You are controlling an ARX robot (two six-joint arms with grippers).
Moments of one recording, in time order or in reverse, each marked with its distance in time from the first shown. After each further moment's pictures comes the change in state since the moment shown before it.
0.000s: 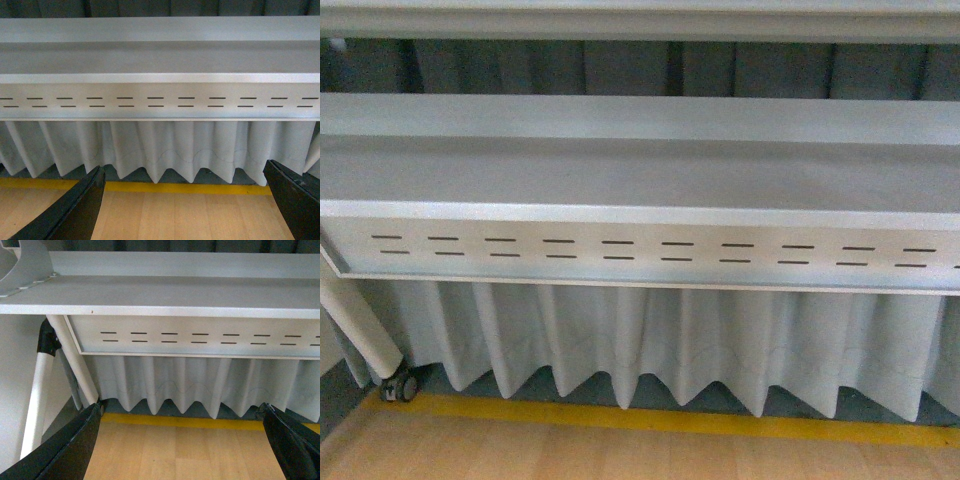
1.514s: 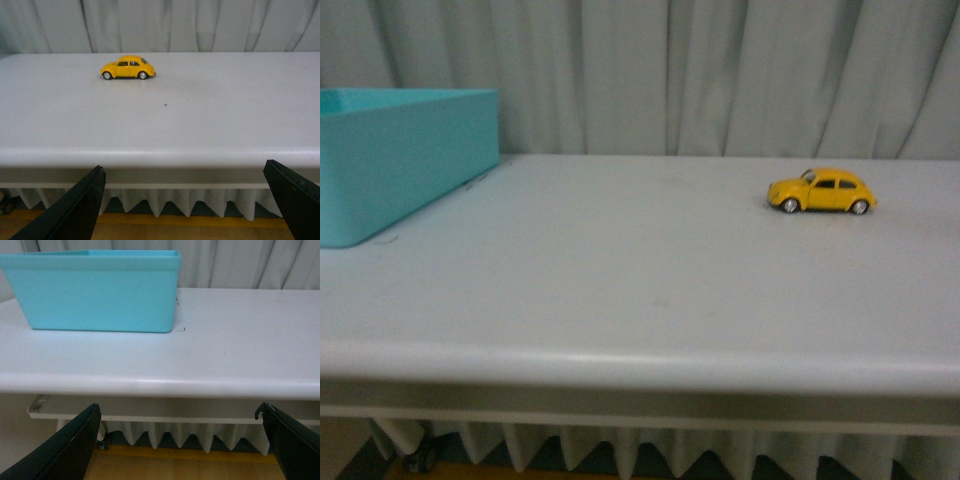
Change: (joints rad) left arm 0.000 0.000 0.000 0.001 -0.001 -0.001; right arm 0.000 0.000 0.000 0.001 -0.001 0.000
